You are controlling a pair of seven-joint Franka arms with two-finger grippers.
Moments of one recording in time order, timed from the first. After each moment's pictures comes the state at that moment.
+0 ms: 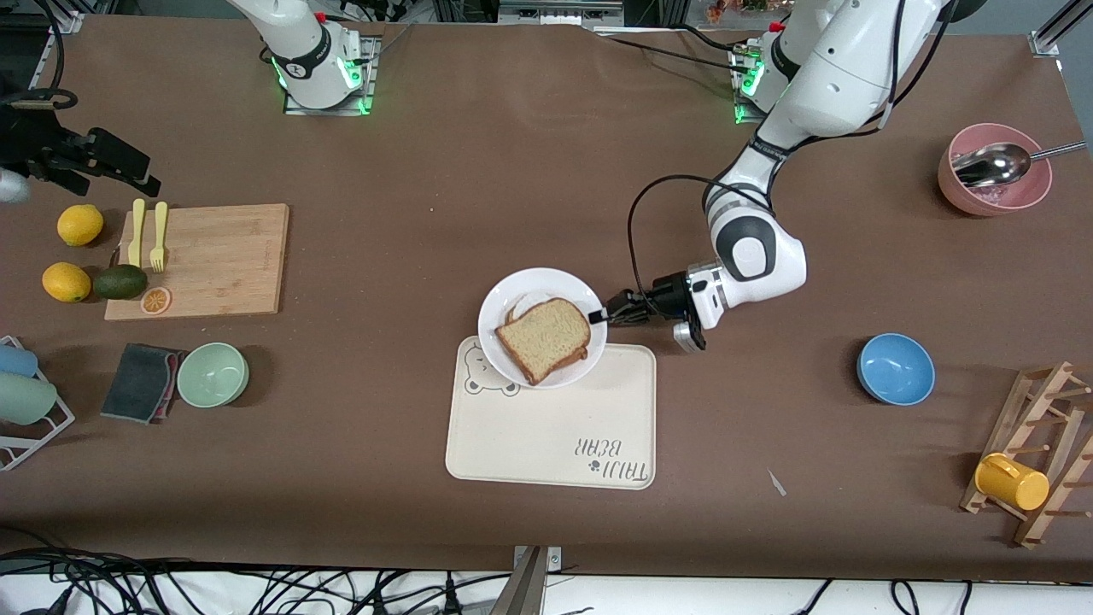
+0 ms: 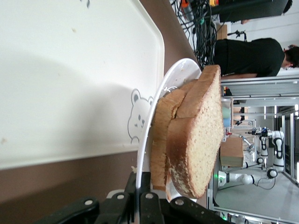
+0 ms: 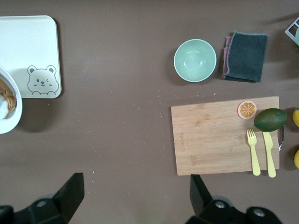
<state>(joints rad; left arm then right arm) -0.23 0.67 -0.20 -1.87 -1.77 2.33 1.00 0.08 -0.04 -0.09 -1.60 0.09 1.56 0.06</state>
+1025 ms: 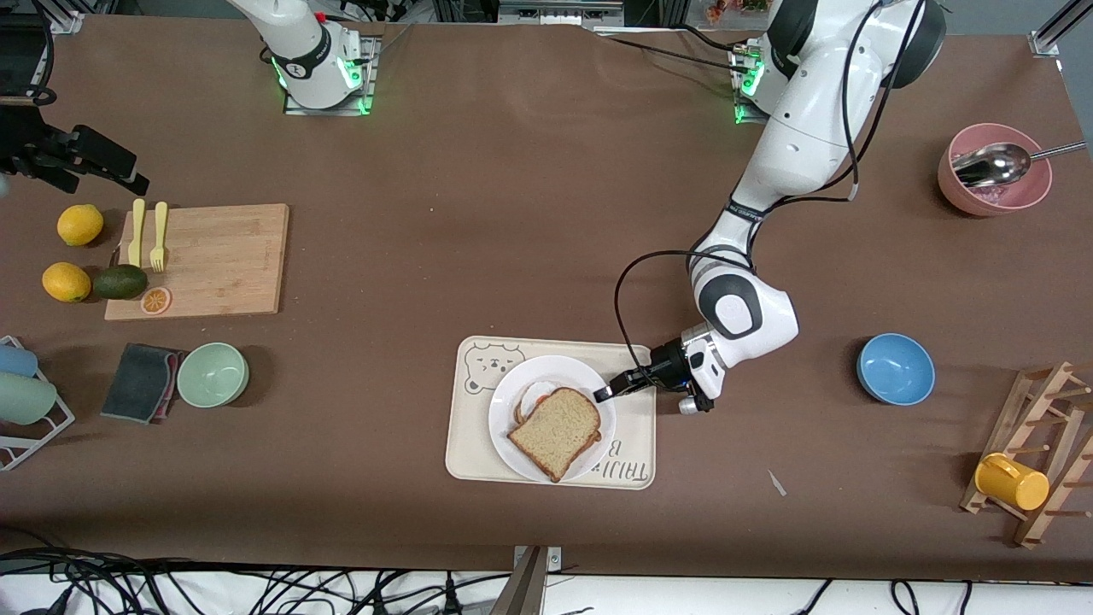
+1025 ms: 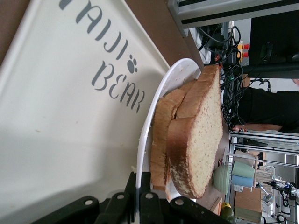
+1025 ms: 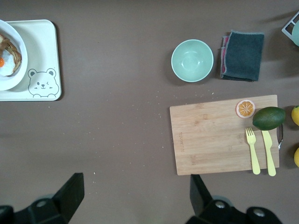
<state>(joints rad) -0.36 0.94 -0.04 -1.48 -1.77 2.44 0.75 0.08 -0.04 -0.10 -1.59 0.09 1.55 0.06</state>
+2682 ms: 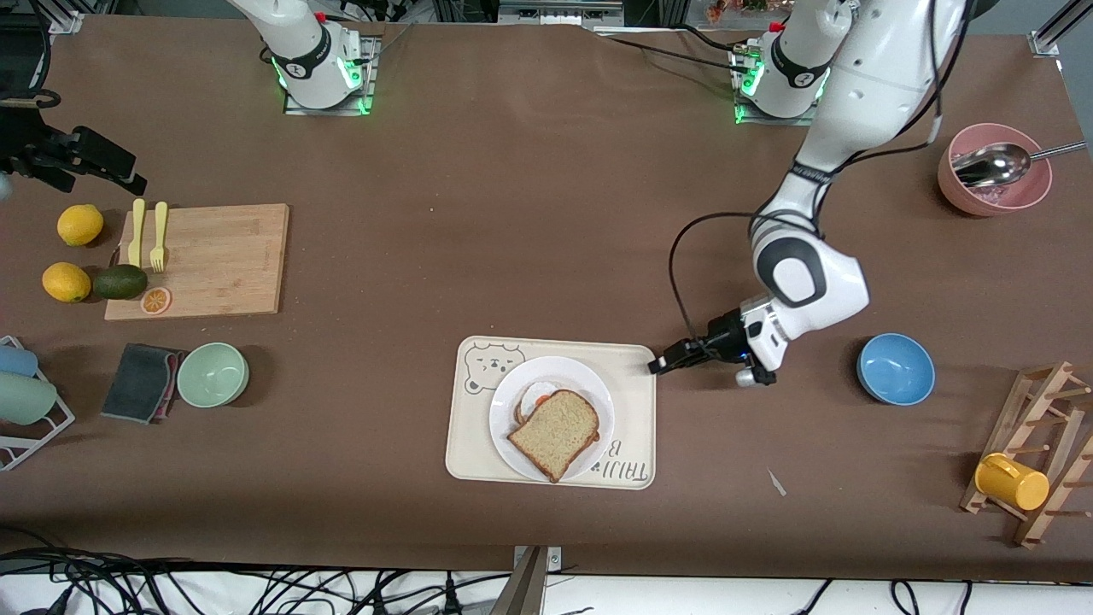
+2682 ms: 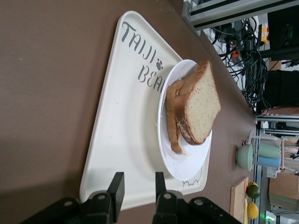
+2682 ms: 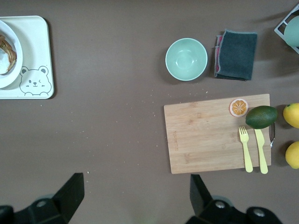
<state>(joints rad) -0.20 0.58 -0.07 -1.89 -1.50 2.44 0.74 0.08 -0.03 -0.10 -1.59 0.06 1.55 0.05</state>
